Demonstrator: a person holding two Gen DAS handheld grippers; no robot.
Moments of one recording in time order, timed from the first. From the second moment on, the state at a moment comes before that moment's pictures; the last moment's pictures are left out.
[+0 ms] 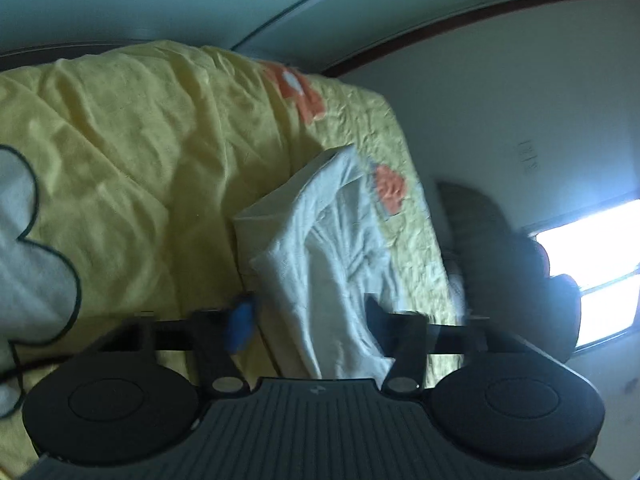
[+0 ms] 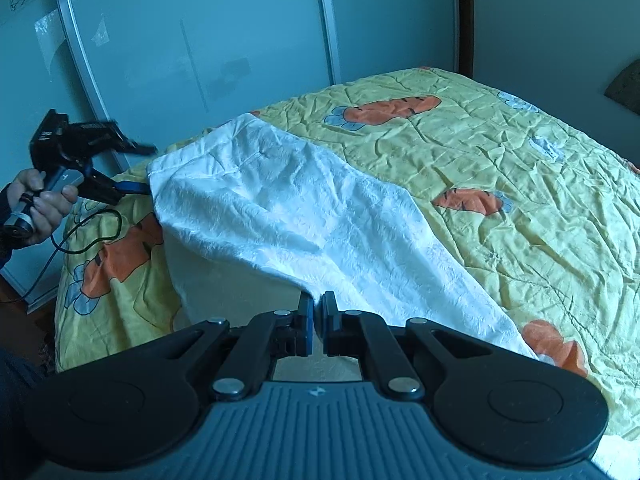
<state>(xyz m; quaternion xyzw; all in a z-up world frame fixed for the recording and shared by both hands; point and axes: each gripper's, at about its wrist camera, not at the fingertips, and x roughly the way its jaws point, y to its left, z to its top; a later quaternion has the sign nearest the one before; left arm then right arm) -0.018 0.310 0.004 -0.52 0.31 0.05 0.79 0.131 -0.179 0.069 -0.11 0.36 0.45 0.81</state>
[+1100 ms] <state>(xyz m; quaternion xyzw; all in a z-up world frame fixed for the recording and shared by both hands) -0.039 0.238 0.051 -0.39 0.35 0.01 0.85 0.079 -0.172 0.028 -0.12 0.37 0.43 0.82</state>
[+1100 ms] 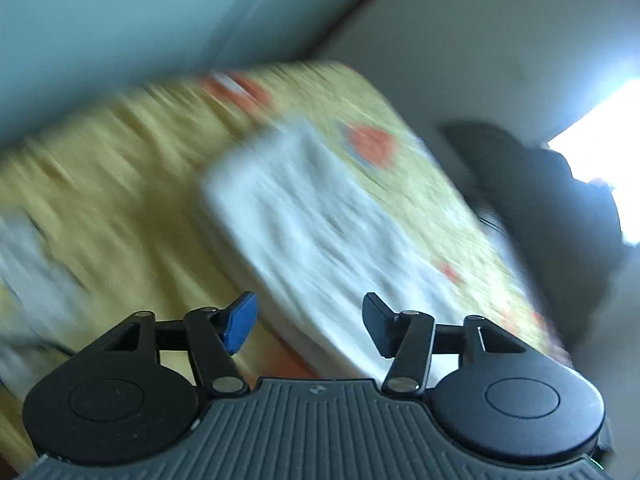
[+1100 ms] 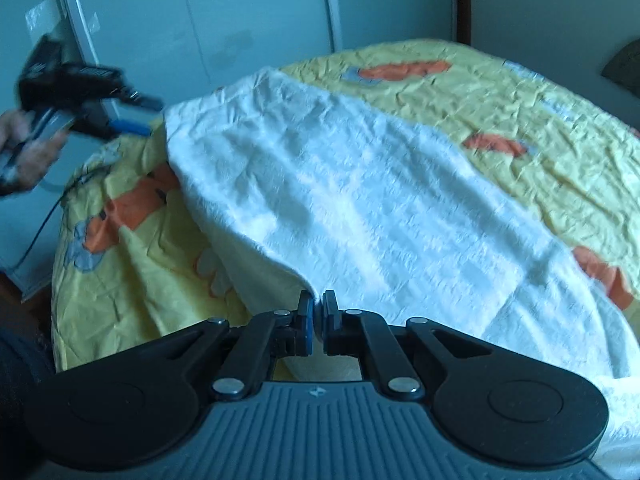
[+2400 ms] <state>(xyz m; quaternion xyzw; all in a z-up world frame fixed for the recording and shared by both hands) 0.041 0.090 -0.055 -0.52 0.48 -0.09 0.70 0.248 -0.357 0.016 0.02 0.47 -0.06 0.88</state>
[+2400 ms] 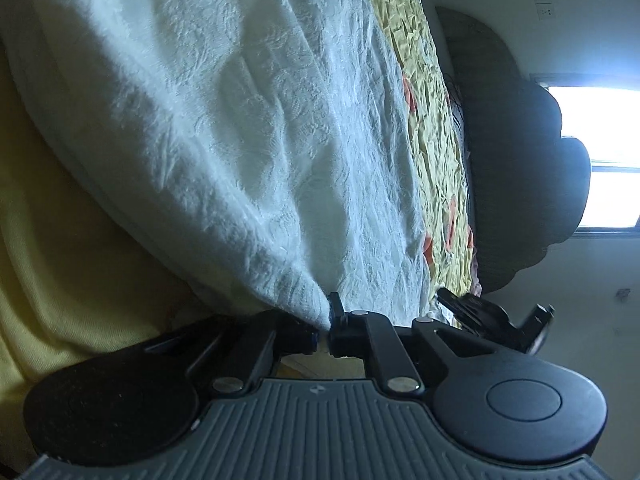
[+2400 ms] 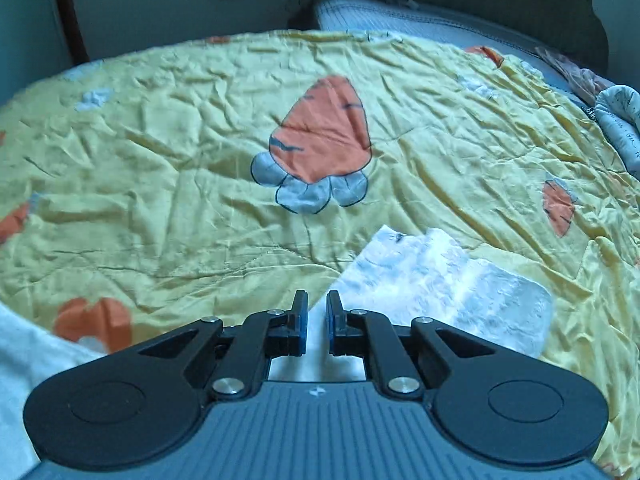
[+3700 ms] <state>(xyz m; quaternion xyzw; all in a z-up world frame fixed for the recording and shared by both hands) 0.045 0.100 -0.075 -0.52 0.47 -0.14 0.70 0.267 -0.297 0.004 -0.19 0.49 -0.19 0.83</state>
